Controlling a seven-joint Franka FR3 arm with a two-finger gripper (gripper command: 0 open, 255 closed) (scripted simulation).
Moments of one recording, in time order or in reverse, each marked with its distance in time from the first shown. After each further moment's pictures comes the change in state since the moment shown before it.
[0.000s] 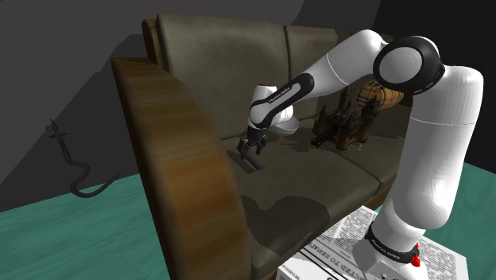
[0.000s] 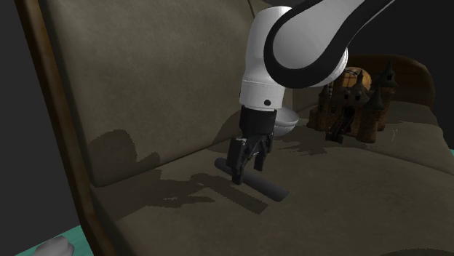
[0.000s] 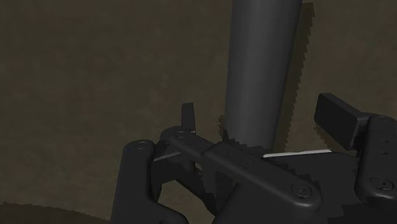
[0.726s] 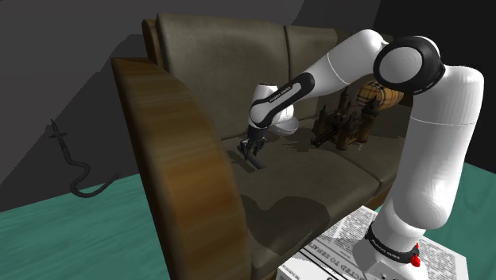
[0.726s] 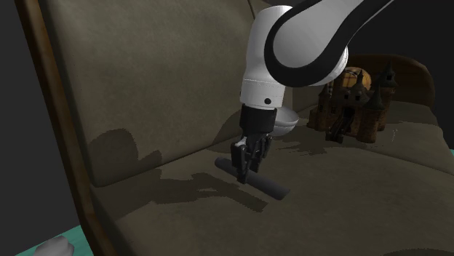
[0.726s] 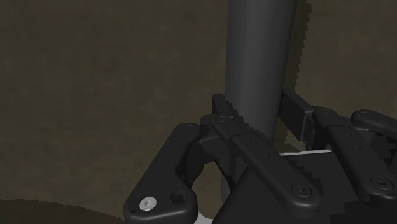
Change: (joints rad) arm -0.003 -0.003 -0.004 0.001 -0.001 0.003 0.002
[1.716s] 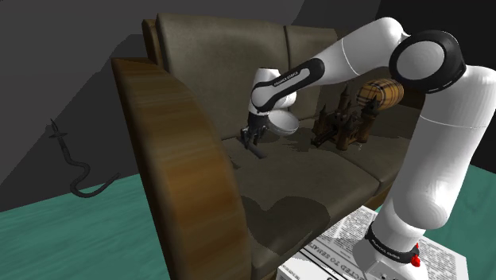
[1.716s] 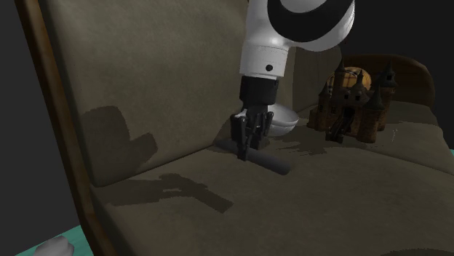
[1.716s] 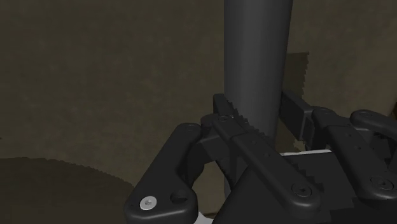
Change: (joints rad) arm 0.004 -0.089 -0.001 0.053 -0.019 -0.147 0.021
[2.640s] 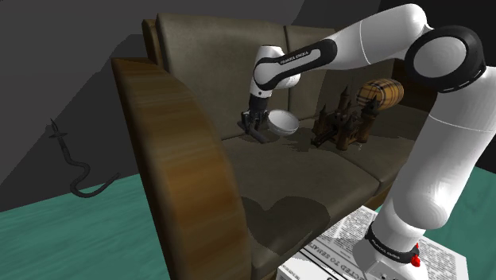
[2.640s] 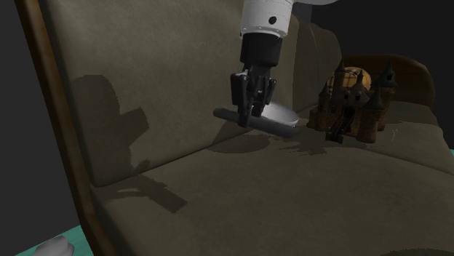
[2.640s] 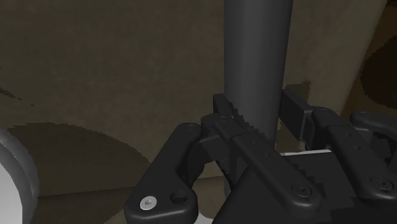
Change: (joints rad) arm -0.001 -0.080 -0.002 0.100 -0.017 -0.179 0.022
